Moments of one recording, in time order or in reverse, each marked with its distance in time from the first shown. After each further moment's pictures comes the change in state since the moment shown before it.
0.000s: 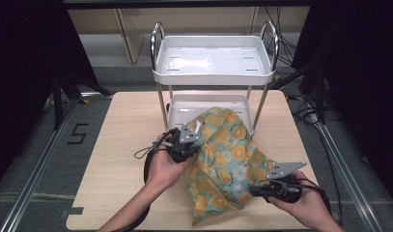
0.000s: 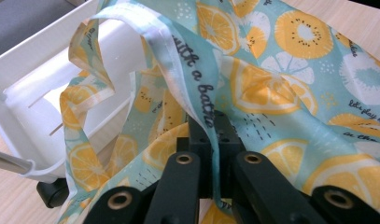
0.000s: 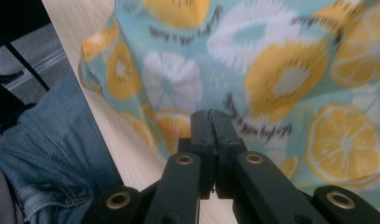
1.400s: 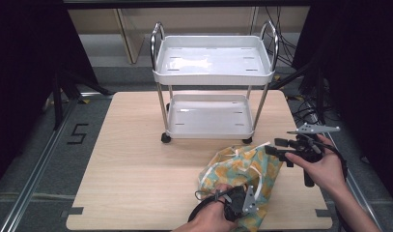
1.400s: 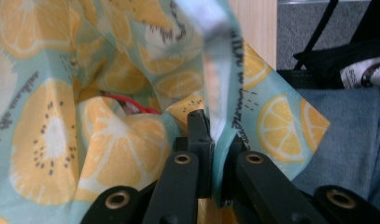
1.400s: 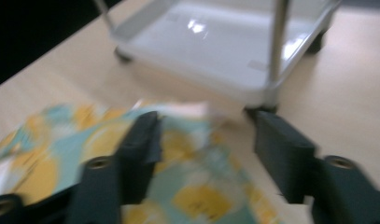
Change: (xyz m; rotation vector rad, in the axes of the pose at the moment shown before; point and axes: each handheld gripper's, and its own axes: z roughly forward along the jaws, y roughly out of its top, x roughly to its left) left arm -0.167 -0.013 0.062 0.099 -0.331 0.414; right arm -0.086 0.032 -0.041 -0.263 -0.152 0.257
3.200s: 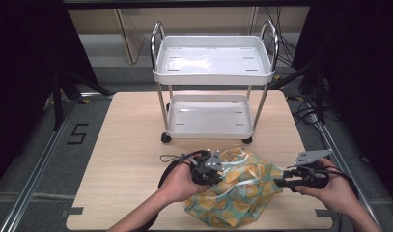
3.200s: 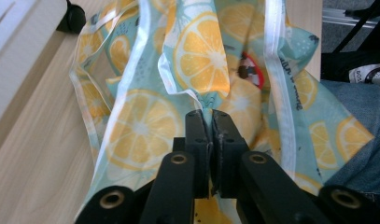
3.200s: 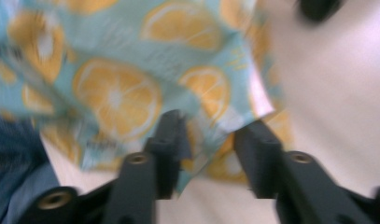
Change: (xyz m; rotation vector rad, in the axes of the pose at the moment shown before) left arm 0.083 -0.032 -0.062 -0.031 -0.041 -0.165; right arm -0.003 -0.056 -0.017 0.266 0.058 -0.231
